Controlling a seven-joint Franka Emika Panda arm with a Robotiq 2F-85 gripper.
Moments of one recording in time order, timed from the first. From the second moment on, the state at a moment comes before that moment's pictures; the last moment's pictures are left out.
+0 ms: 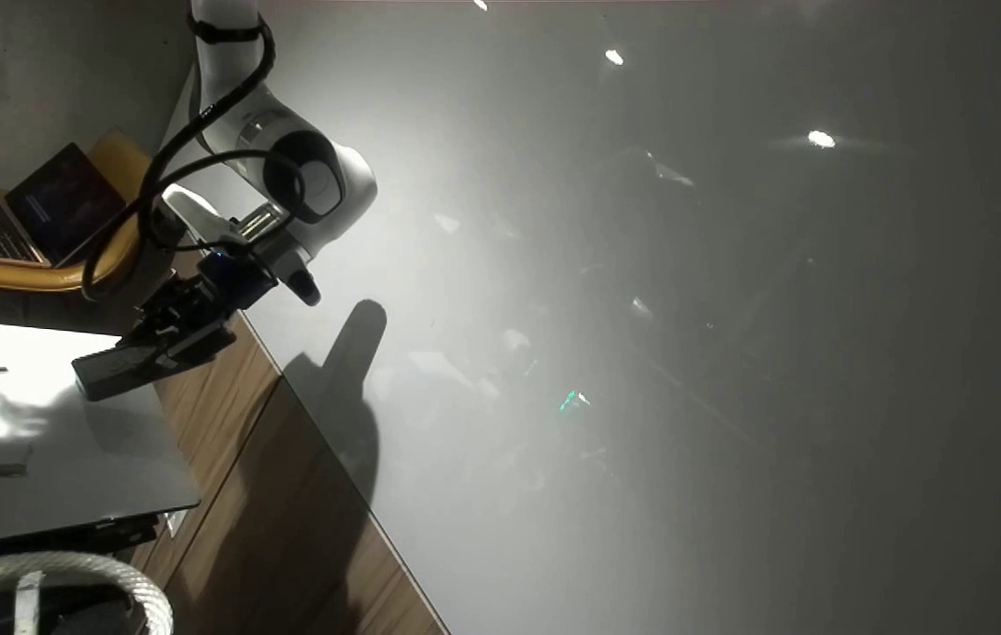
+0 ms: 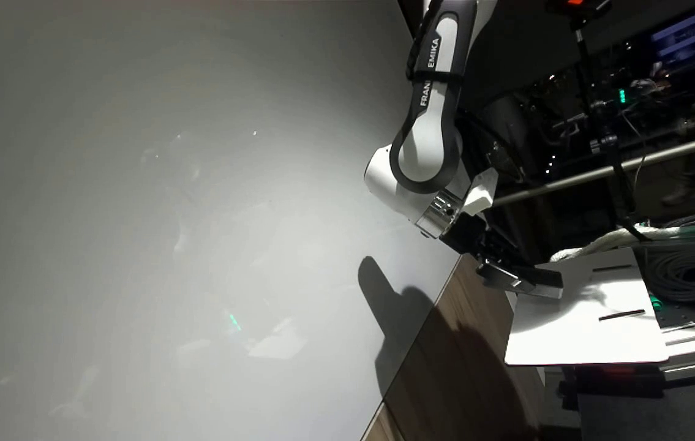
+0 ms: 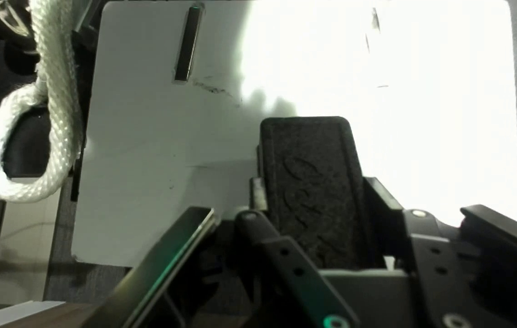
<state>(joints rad) 0.06 0.25 0.07 -2.31 -0.07 2.01 0.15</state>
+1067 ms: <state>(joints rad) 0.06 0.35 0.06 -2.25 -0.06 1.99 0.15</state>
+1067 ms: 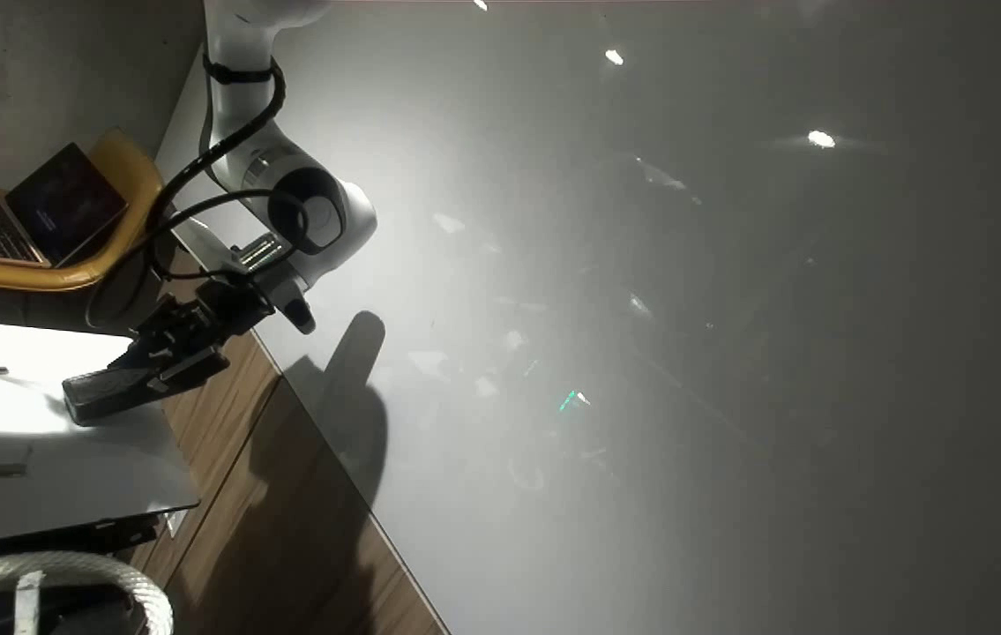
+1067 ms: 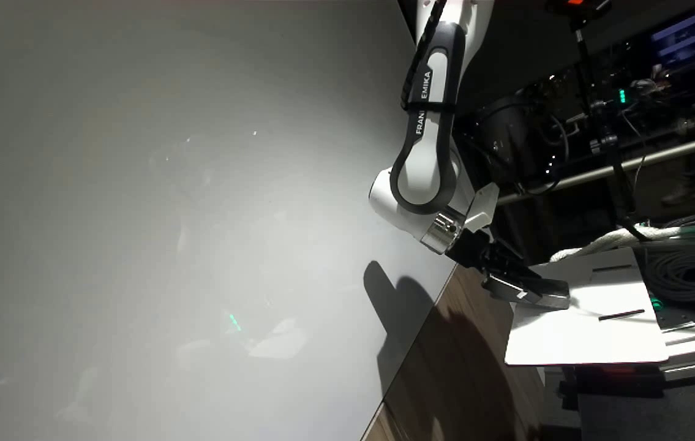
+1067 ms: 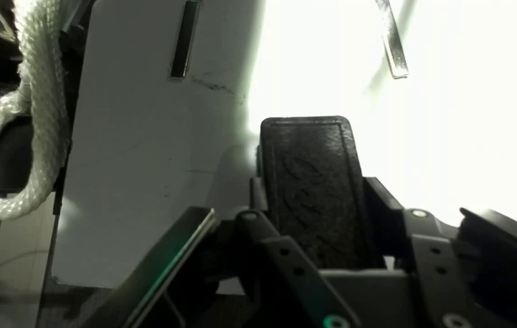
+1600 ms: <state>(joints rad) 0.06 0.37 0.05 -2.24 -0.05 1.98 0.15</state>
